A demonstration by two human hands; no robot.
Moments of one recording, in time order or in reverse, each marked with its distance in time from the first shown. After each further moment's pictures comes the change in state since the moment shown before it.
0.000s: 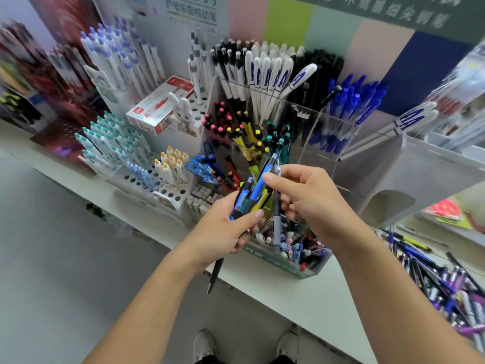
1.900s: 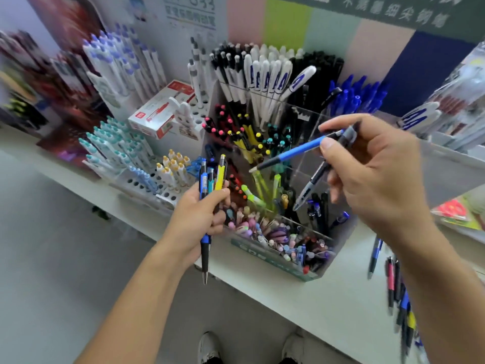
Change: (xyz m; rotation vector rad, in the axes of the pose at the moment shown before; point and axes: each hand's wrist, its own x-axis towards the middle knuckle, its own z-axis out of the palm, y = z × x) left_hand 0.005 0.012 -0.021 -0.304 0.357 -0.012; right_hand -0.031 -0.048 -0.041 -0.268 0.269 -0.536
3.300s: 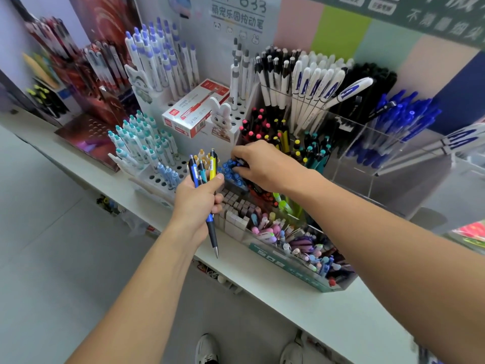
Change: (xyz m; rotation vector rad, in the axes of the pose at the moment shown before) left_hand 0.039 0.010 -0.049 -0.130 0.248 0.029; right_hand 0.084 0.053 0.174 -0.735 -0.740 -0.339
